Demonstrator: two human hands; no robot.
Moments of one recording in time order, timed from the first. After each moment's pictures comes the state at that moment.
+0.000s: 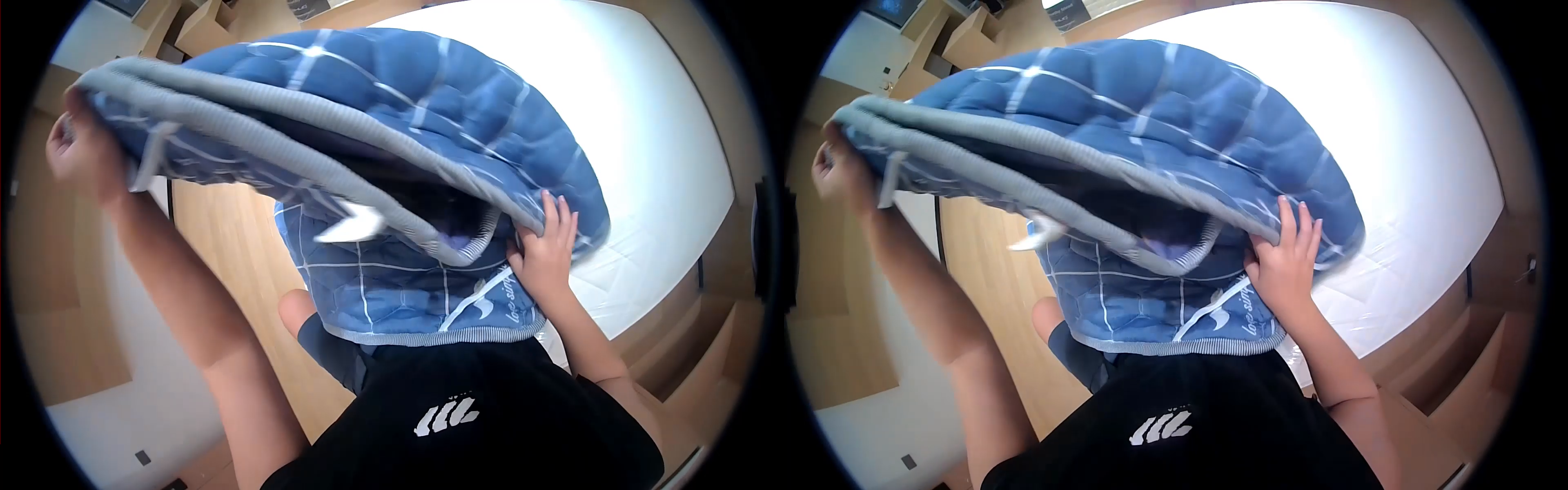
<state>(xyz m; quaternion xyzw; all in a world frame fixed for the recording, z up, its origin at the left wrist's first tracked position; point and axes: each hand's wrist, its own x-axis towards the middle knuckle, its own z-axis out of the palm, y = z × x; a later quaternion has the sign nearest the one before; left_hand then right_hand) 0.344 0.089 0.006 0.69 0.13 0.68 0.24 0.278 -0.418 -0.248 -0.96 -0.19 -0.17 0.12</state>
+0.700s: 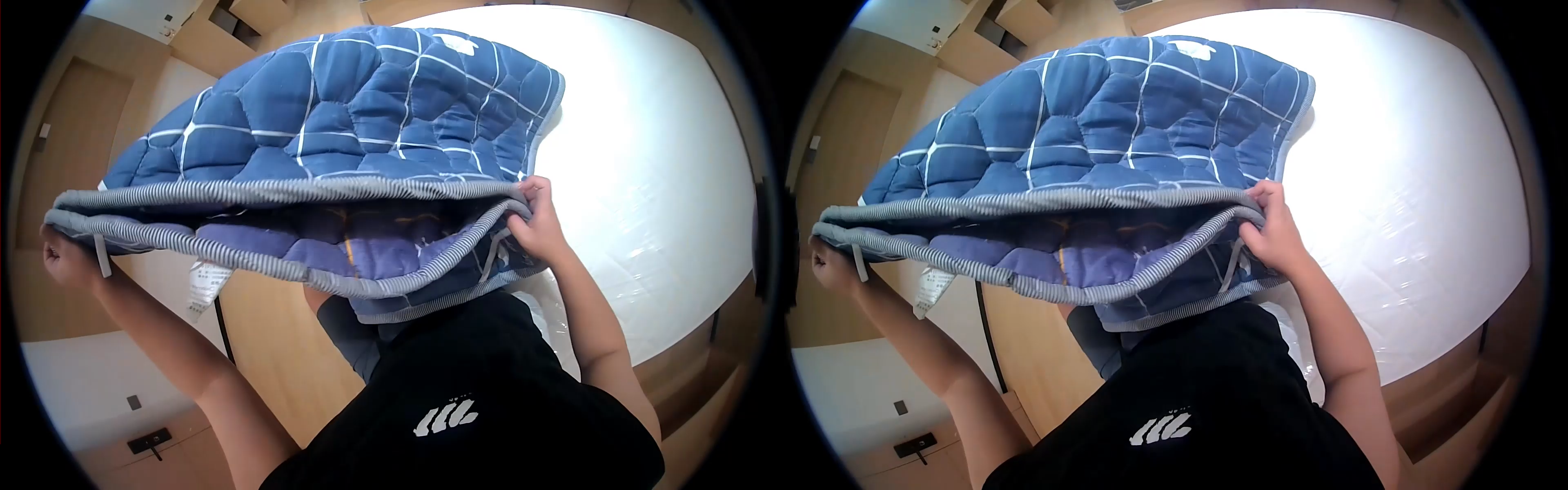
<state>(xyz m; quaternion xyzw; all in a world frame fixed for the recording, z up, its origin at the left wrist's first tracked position) 0.137 0.130 0.073 0.64 0.20 0.71 0.21 0.290 -0.424 -0.291 -0.75 -0.20 0.05 0.63</state>
